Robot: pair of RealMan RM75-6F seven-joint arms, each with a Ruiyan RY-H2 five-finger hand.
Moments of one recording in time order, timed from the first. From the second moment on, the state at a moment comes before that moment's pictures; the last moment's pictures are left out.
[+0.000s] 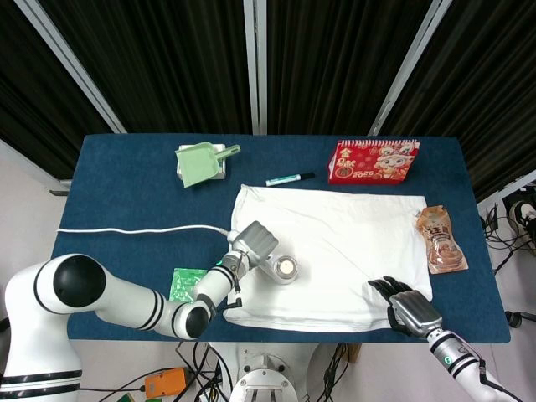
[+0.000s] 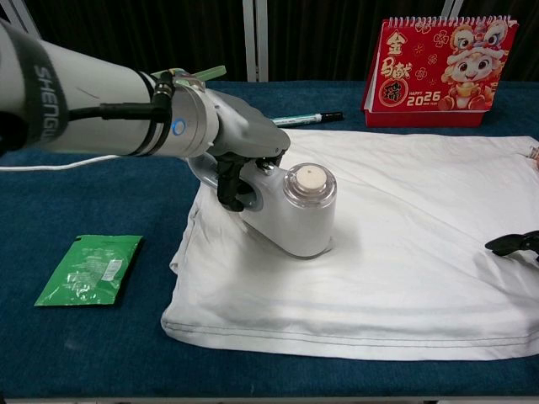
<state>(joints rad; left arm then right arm) -1.49 -1.57 0.00 -1.71 0.18 0.91 1.01 0.32 -1.19 -0.15 -1.64 -1.57 0.98 0.06</state>
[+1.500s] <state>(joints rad) -1.53 -1.59 -0.03 -1.73 0.10 0.89 0.88 0.31 -1.21 -0.16 -1.61 -1.58 1.03 0.09</state>
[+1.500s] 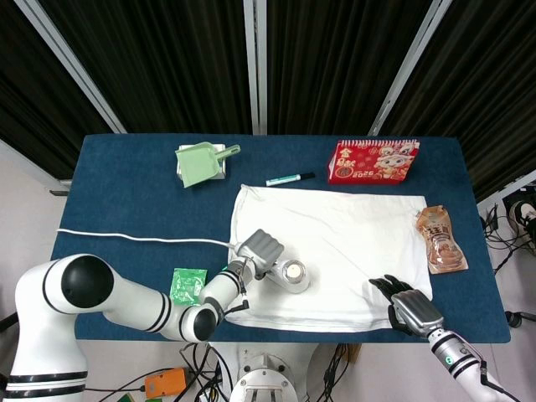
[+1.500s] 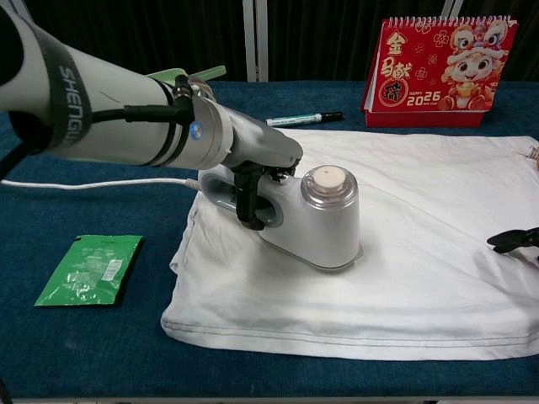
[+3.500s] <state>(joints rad) -1.41 -1.37 0.03 -1.94 0.22 1.05 0.83 0.26 -1.19 -0.14 -1.60 -1.58 1.15 0.12</state>
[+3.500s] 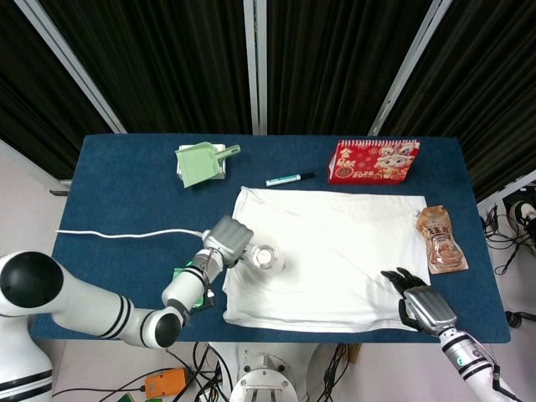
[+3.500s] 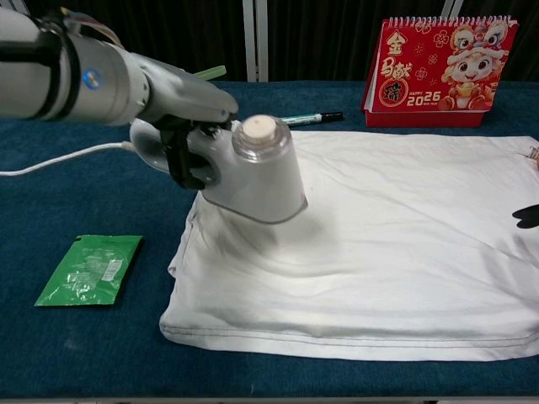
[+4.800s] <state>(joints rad) -0.93 -1.23 0.12 -1.77 0.64 1.13 0.50 0.14 -1.01 -0.05 -1.65 -1.54 1.39 0.19</state>
